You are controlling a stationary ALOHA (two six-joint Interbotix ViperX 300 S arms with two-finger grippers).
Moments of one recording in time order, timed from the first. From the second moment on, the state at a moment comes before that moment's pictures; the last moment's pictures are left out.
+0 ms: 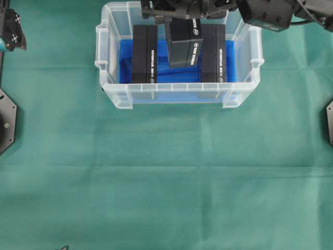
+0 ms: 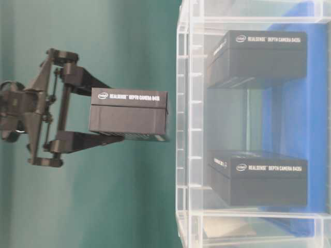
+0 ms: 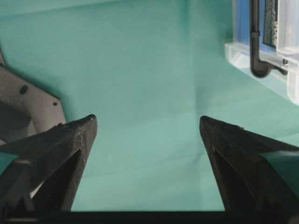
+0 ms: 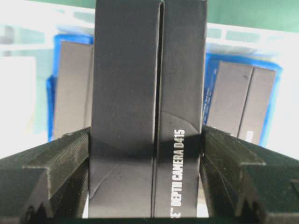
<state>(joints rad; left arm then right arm) 0.50 -0.70 0.52 0.04 1.42 -0.97 -0.23 0.24 -0.44 -0.30 1.46 1.38</state>
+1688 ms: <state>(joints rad) 0.50 -0.70 0.52 0.04 1.42 -0.98 -0.21 0.24 -0.49 -0.33 1.52 1.38</state>
